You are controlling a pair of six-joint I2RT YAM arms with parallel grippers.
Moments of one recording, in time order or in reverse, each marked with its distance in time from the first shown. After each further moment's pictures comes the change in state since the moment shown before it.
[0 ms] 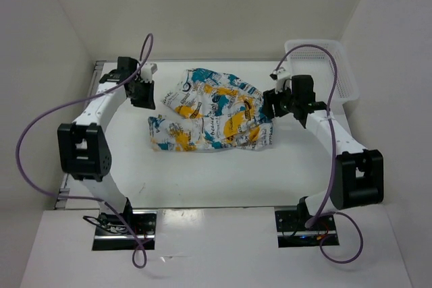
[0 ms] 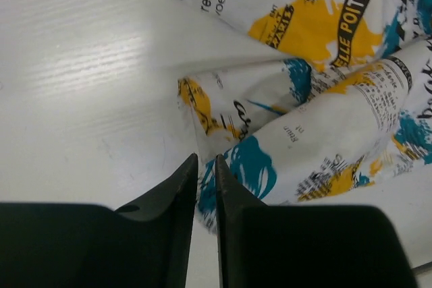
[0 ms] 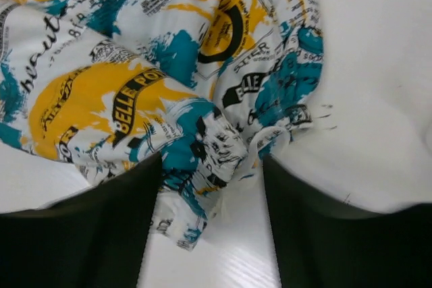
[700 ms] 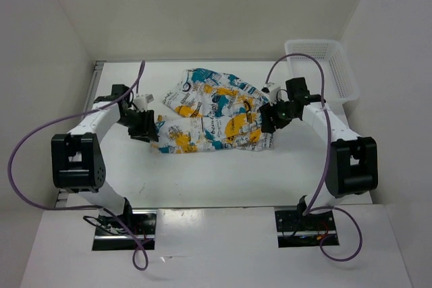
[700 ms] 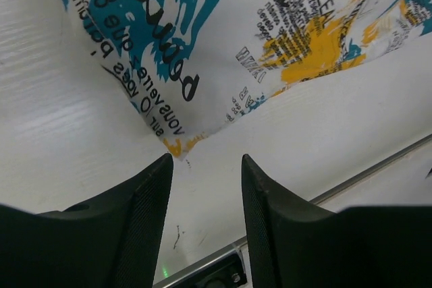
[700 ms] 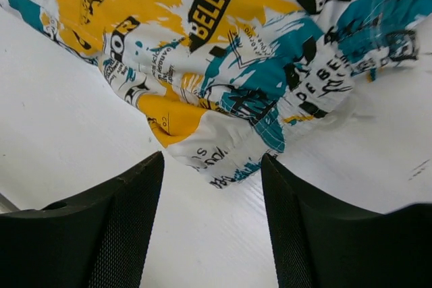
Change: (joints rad) left arm 0.082 -0.085 -0.291 -0.093 0.211 0.000; right arm -0.001 0.121 0.112 -0.364 -0.095 -0.180
